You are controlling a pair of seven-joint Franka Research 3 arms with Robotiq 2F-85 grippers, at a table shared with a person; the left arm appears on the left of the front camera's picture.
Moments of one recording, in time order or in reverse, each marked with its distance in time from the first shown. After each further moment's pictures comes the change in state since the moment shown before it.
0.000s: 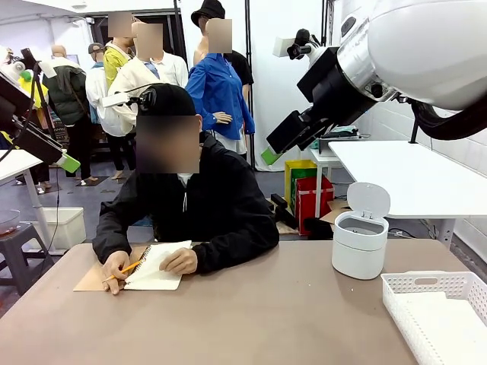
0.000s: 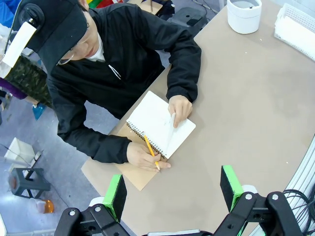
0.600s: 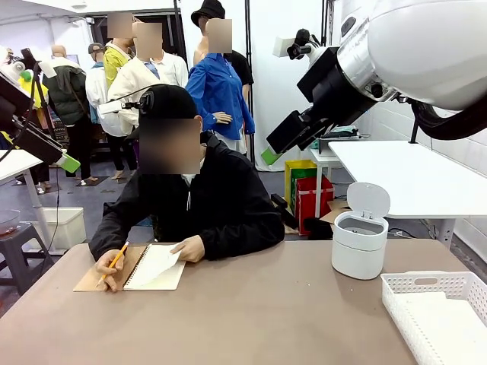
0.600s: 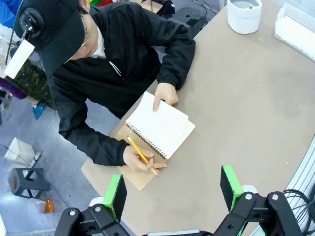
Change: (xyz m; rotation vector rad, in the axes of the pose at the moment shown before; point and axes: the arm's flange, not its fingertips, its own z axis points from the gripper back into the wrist) left arm 0.000 0.000 0.000 0.000 0.000 0.000; right arm 0.000 0.000 0.000 0.000 0.000 0.000
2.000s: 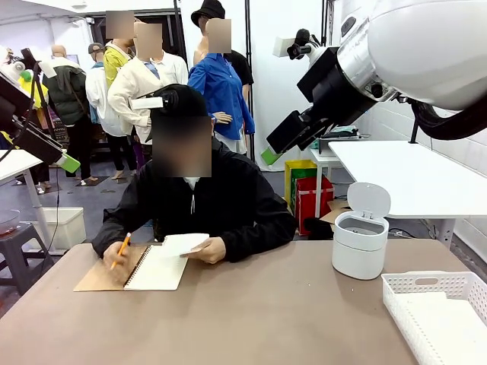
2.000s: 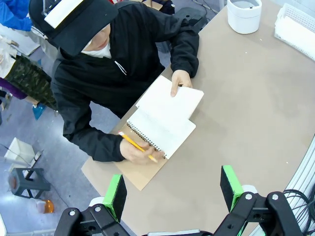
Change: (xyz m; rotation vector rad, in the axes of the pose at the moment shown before) left arm 0.000 0.000 0.000 0.000 0.000 0.000; right arm 0.000 0.000 0.000 0.000 0.000 0.000
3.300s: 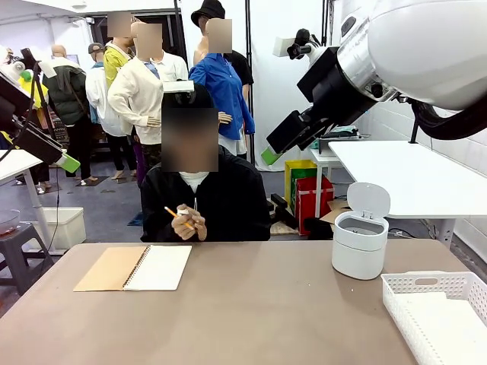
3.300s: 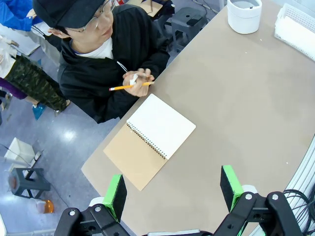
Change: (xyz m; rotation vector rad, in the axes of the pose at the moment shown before) left arm 0.000 0.000 0.000 0.000 0.000 0.000; right arm 0.000 0.000 0.000 0.000 0.000 0.000
